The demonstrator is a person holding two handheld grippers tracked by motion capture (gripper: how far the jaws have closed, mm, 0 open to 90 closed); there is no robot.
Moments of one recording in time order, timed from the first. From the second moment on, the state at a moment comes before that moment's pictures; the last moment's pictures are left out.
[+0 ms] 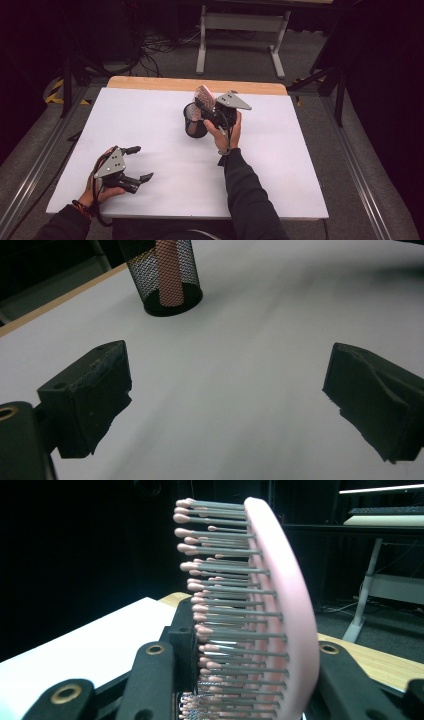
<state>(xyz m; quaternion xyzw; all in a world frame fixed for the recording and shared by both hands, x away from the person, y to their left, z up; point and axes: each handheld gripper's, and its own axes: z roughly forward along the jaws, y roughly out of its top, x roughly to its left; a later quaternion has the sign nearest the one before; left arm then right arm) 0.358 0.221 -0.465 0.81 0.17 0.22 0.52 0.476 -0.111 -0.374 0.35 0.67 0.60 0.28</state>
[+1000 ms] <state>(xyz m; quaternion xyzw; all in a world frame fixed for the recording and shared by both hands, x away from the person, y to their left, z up) 0.359 0.221 -0.465 0.81 0.19 0.22 0.52 0.473 -0.142 -0.382 0.37 0.66 0.58 0.29</state>
